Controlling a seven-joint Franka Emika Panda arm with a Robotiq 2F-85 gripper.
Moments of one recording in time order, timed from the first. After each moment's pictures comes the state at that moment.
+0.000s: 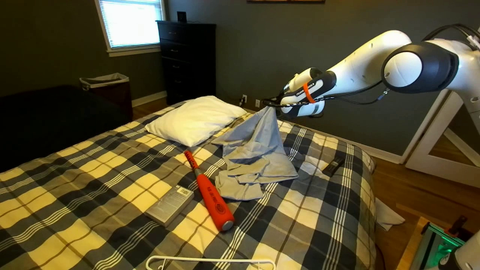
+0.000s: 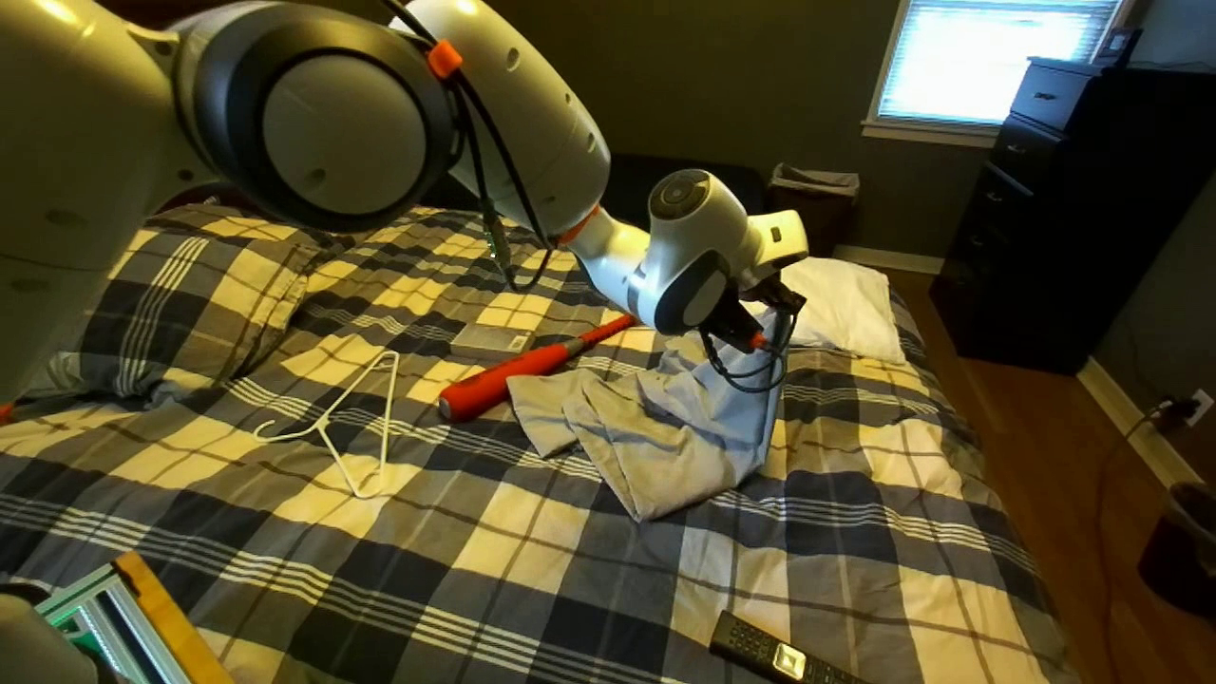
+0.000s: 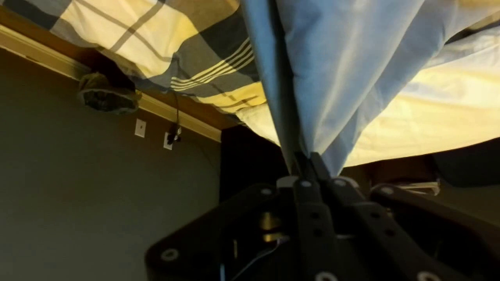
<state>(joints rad) -0.24 0.77 -0.04 -1.58 0.04 3.23 -0.03</state>
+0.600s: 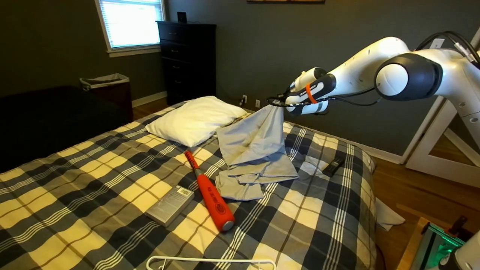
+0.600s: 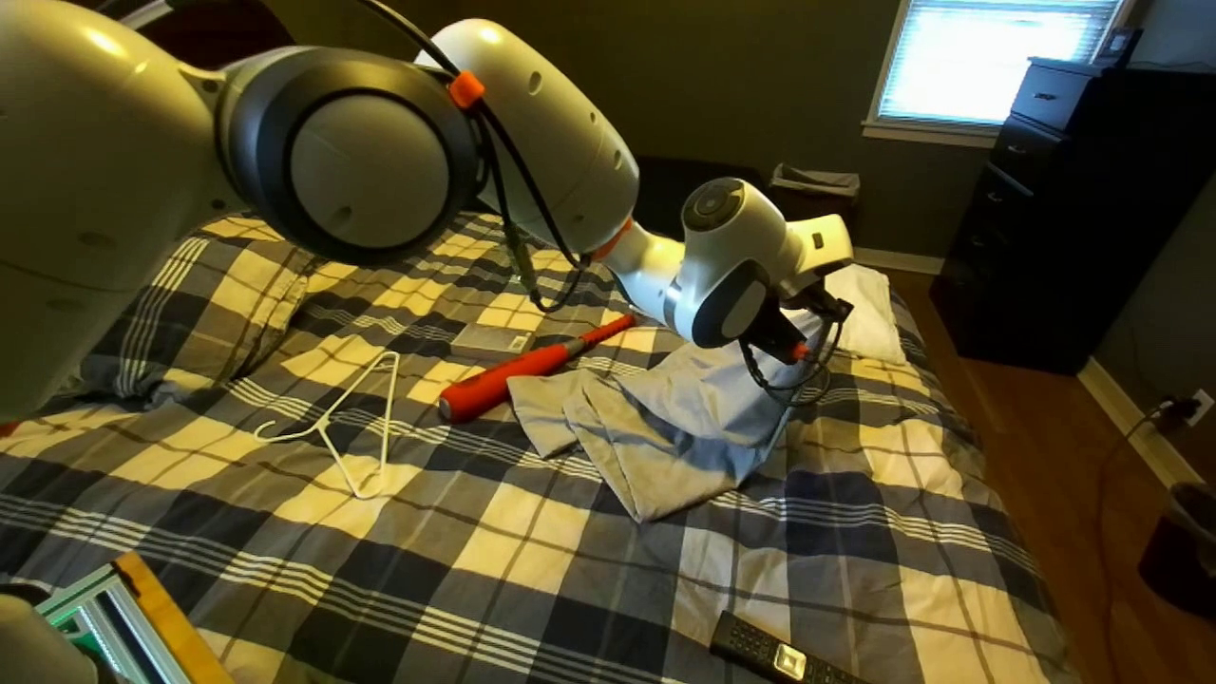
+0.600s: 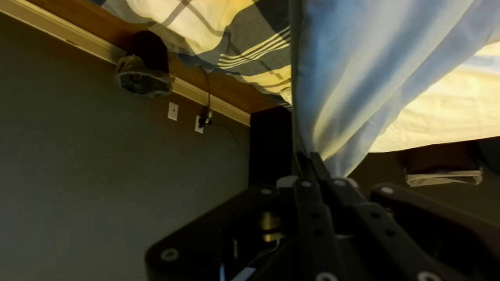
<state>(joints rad) -0.26 0.85 -0.12 -1.46 0.04 3.23 0.00</state>
